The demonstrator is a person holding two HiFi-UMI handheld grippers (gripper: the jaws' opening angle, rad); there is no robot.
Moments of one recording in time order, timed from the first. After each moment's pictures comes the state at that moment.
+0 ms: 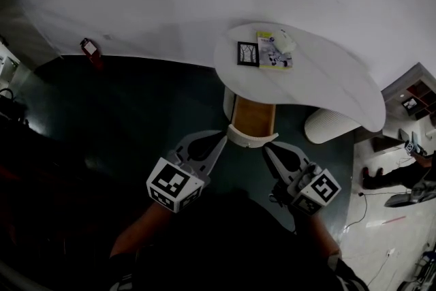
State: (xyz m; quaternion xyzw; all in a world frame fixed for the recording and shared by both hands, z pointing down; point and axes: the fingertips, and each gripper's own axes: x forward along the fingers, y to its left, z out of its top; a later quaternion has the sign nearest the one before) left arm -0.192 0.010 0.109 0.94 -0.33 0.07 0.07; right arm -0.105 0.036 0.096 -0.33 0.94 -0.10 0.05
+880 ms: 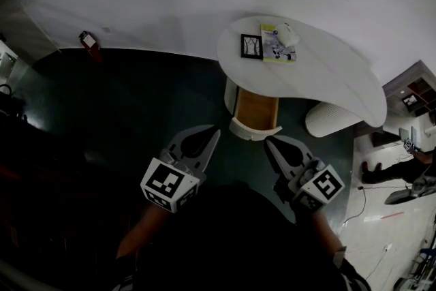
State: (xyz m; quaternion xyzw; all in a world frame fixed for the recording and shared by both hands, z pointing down) left arm -0.229 0.011 0.105 0.93 -0.37 0.05 0.07; right arm -0.127 0.035 0.090 -0.34 0.94 -0.10 0.02
